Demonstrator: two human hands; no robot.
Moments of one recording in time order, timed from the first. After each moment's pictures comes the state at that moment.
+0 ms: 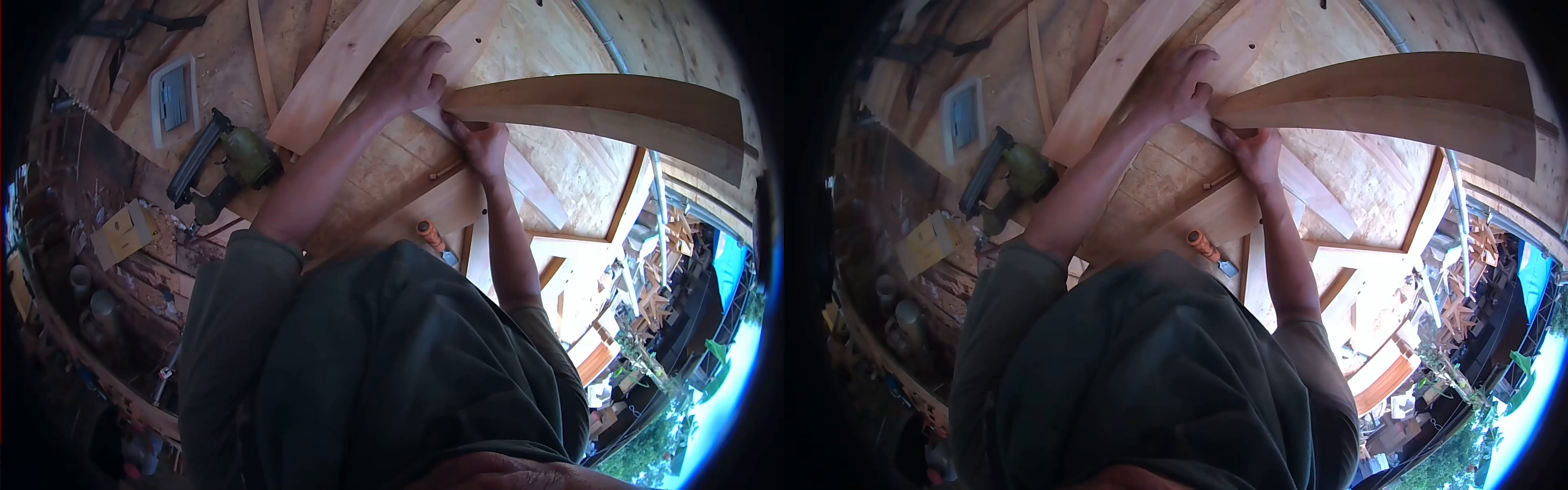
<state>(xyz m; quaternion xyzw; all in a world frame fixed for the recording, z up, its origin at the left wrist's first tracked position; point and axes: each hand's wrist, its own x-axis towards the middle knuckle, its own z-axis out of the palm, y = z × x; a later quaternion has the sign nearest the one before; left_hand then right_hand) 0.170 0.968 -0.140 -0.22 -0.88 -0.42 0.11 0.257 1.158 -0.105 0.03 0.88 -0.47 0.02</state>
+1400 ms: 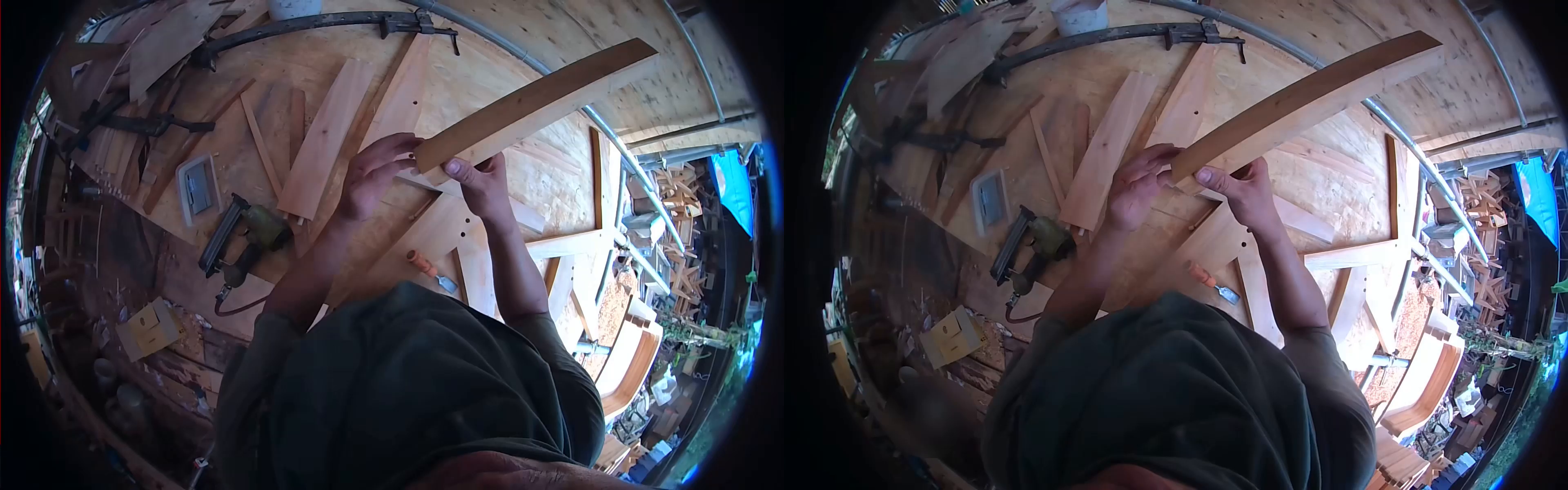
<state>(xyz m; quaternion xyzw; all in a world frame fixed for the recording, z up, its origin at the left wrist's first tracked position) 0.267 0.950 -0.014 -0.26 -0.33 -0.90 -0.13 0.303 1.152 0.055 -0.09 0.64 -0.76 -0.01</state>
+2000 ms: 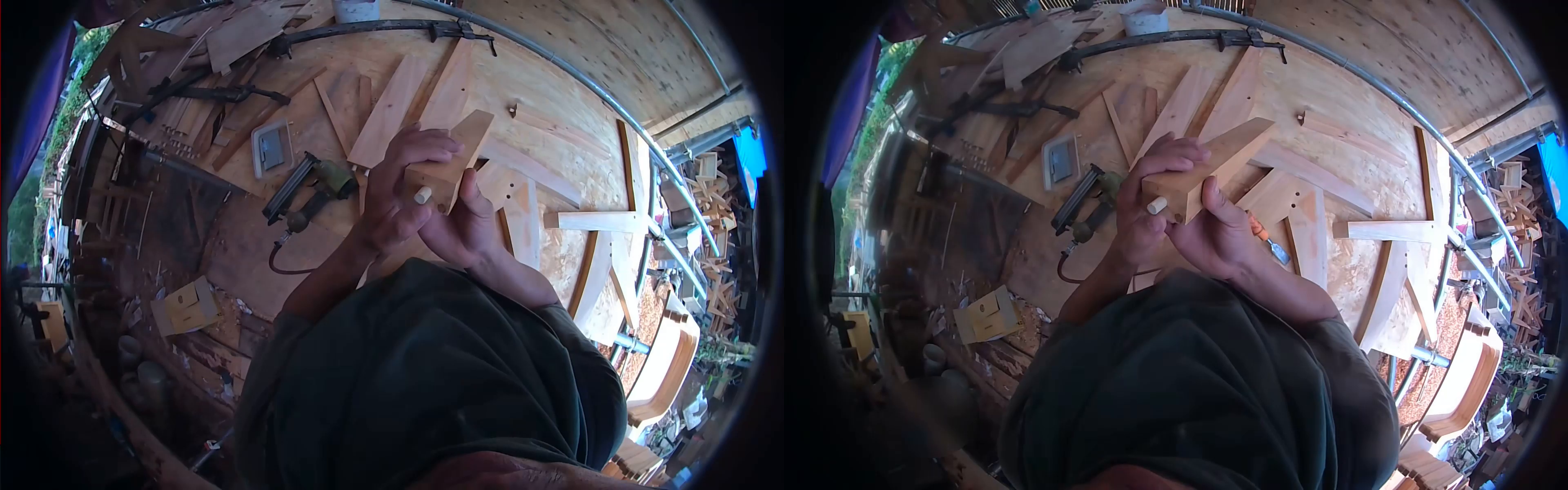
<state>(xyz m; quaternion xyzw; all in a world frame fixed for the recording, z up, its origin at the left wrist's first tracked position) 0.412 0.865 0.117 -0.42 -0.57 -0.69 0.16 0.469 0.997 0.124 -0.08 0.16 -0.96 0.20</state>
